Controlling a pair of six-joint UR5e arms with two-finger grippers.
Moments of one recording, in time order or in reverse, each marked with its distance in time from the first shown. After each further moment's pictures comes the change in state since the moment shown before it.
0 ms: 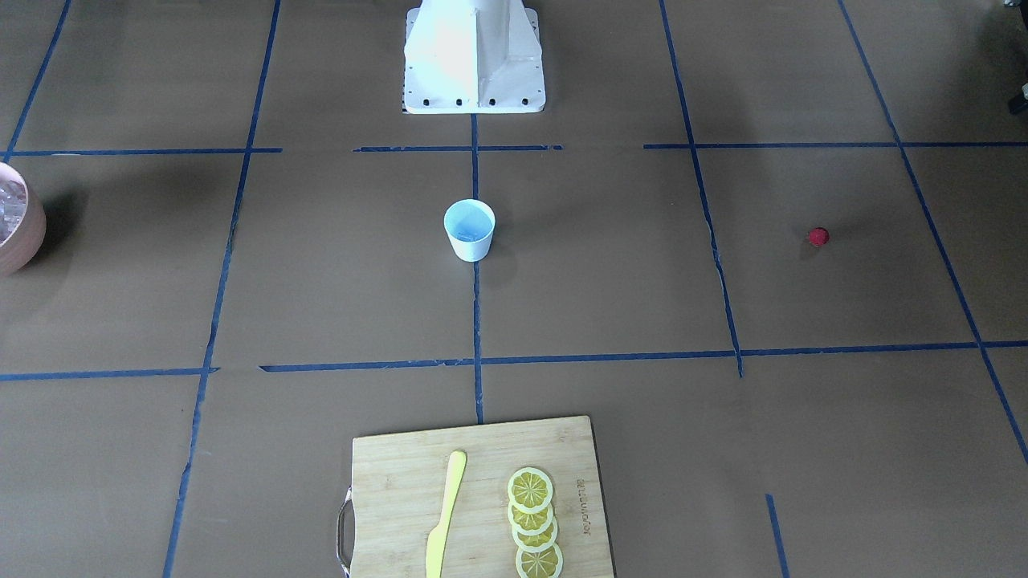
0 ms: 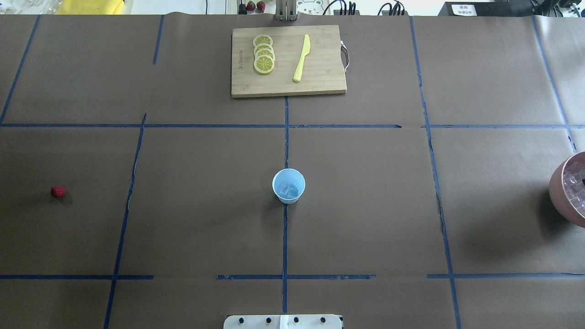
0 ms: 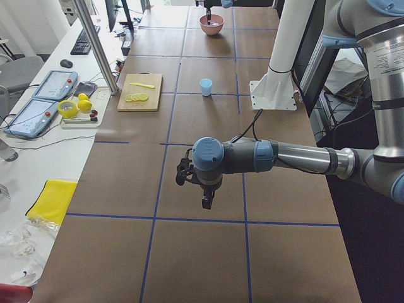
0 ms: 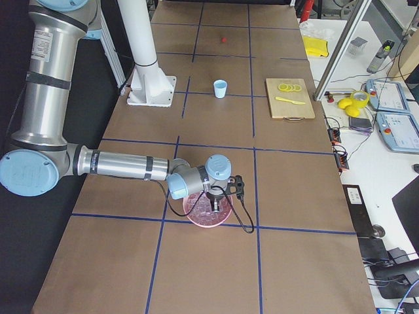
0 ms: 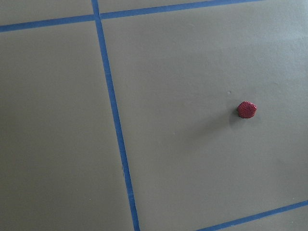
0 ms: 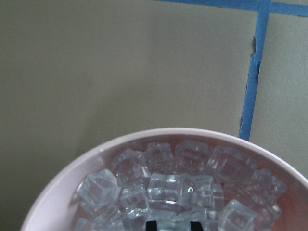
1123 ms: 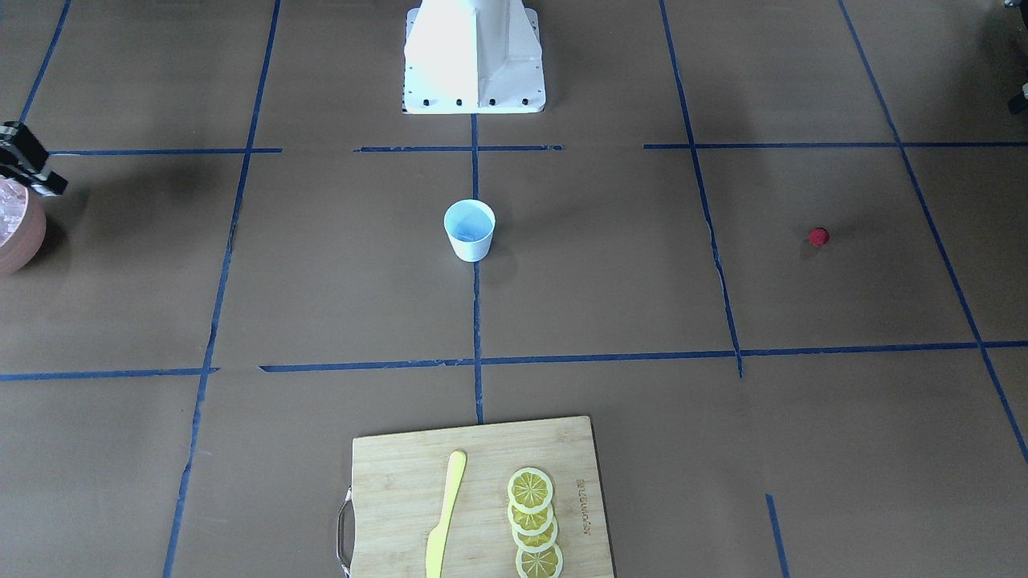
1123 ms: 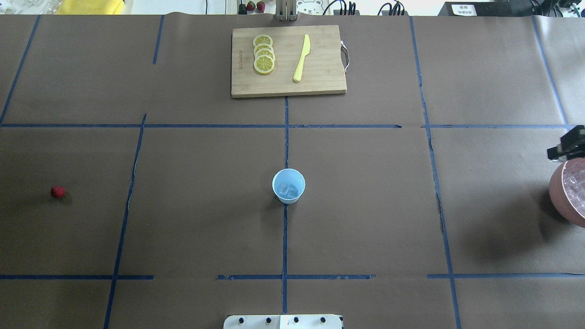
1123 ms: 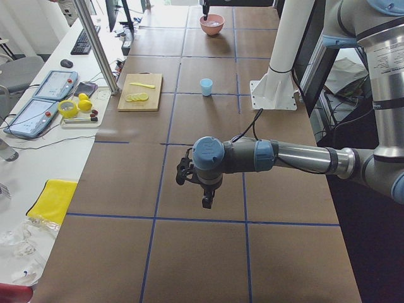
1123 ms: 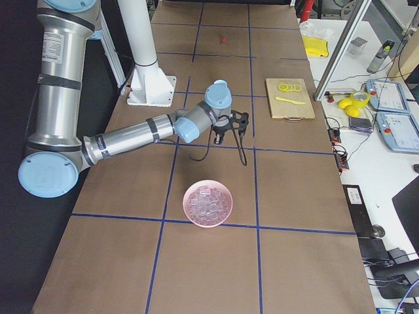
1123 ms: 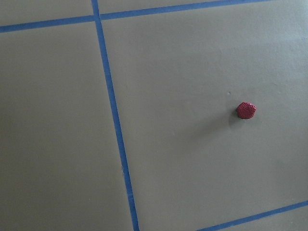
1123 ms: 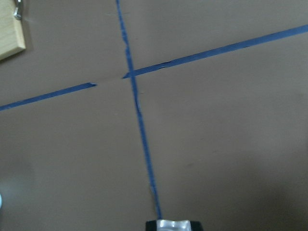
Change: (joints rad) left arm -0.001 0.000 -0.002 0.002 -0.001 -0.003; right arm -0.134 0.119 0.415 -0.069 0.092 0.776
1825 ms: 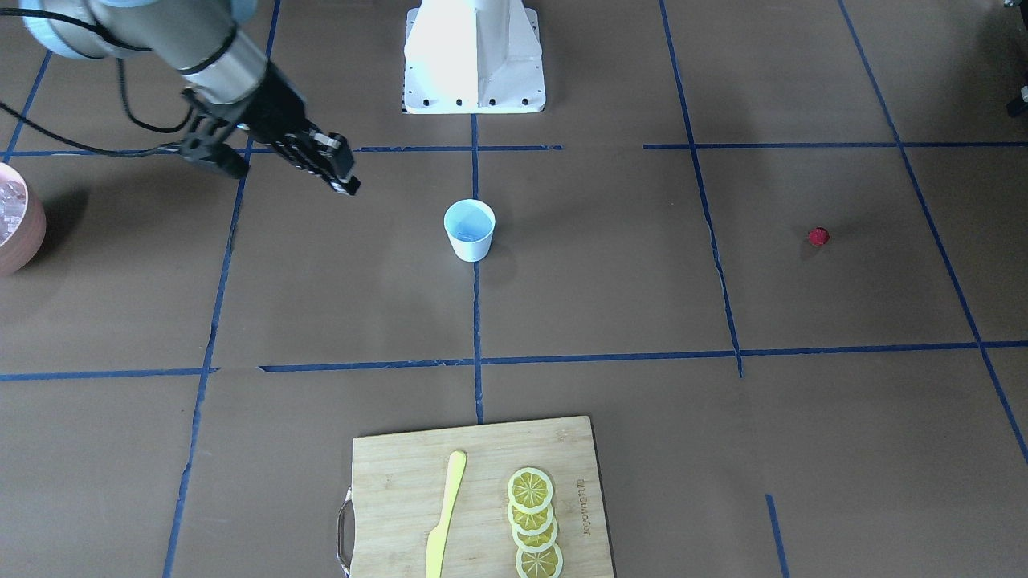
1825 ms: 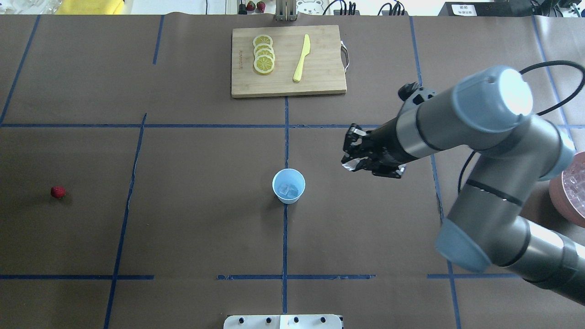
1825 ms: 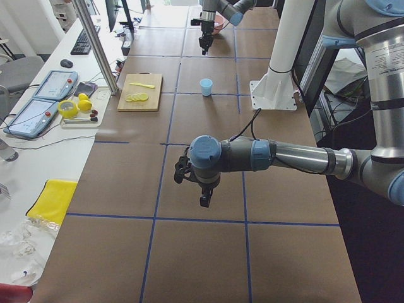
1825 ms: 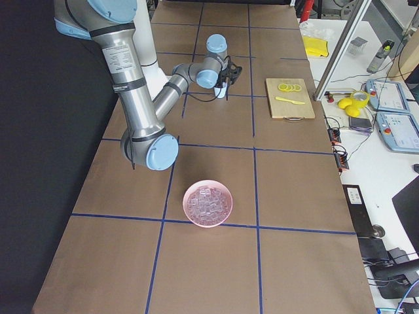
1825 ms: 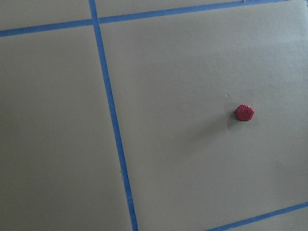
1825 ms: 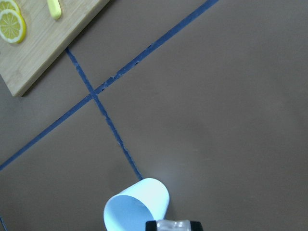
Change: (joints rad) left arm 0.019 -0.015 0.005 -0.003 0.000 0.001; right arm -0.509 0.538 -0.092 -0.107 -0.442 0.783
